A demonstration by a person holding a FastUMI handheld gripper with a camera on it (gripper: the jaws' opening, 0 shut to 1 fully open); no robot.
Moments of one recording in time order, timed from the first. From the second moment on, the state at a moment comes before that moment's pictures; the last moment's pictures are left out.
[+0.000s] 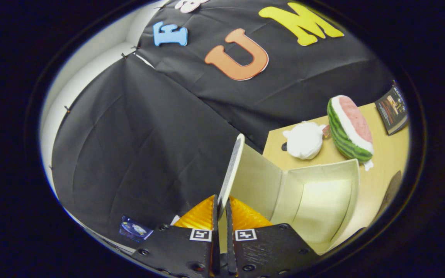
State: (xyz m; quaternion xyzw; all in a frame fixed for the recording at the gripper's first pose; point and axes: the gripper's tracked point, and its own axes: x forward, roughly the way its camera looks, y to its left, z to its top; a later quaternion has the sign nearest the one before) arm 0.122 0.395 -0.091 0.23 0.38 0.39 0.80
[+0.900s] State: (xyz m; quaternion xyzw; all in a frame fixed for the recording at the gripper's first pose) arm 0.113 0.384 -0.110 0.14 0.40 0.31 0.85
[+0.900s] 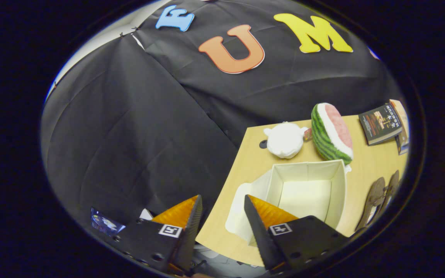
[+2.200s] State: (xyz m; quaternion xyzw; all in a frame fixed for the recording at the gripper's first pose) arm 0.141 -0.039 -0.353 -0.01 0.54 0.06 0.84
